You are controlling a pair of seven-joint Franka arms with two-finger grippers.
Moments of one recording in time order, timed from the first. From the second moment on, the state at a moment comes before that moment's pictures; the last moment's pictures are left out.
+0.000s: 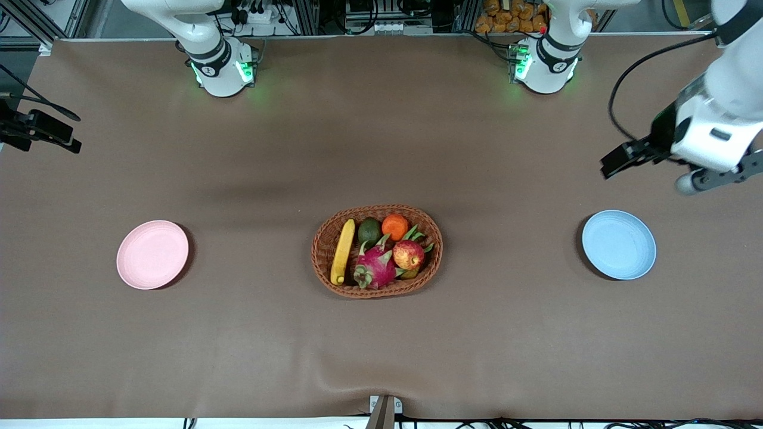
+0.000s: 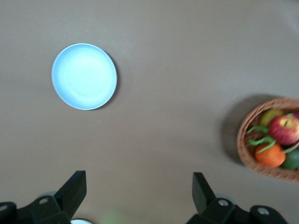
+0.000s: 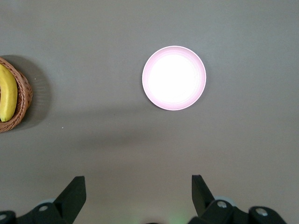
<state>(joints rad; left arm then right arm) -0.07 0.11 -0.15 -1.48 0.00 1.57 -0.56 0.03 -0.04 -0.13 -1.59 0.03 1.49 -0.02</state>
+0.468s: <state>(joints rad) -0.15 0.18 -0.16 -1.48 0.00 1.66 -0.80 0.03 -0.04 -0.13 -1.60 0.03 1.49 -0.02</state>
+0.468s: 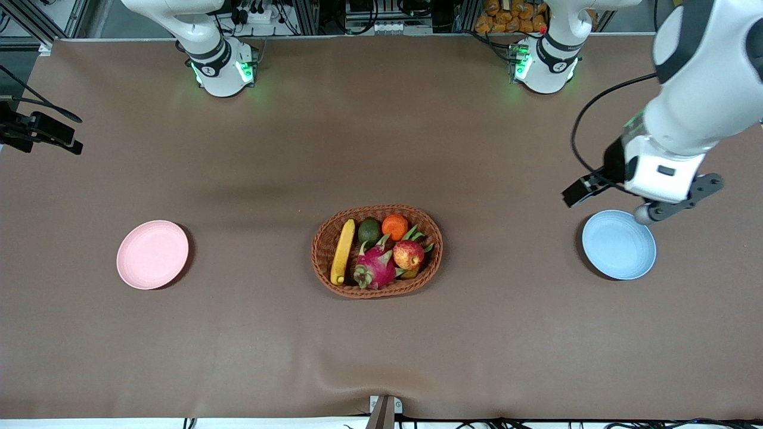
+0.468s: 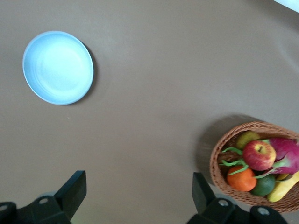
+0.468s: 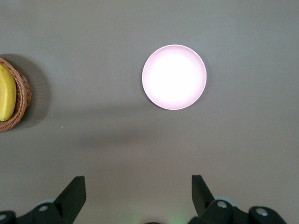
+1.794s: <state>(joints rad) -0.47 0.55 -0.16 -1.43 0.13 2.15 -1.59 0.03 -0.04 -0.13 -1.57 0.03 1.50 -0.02</state>
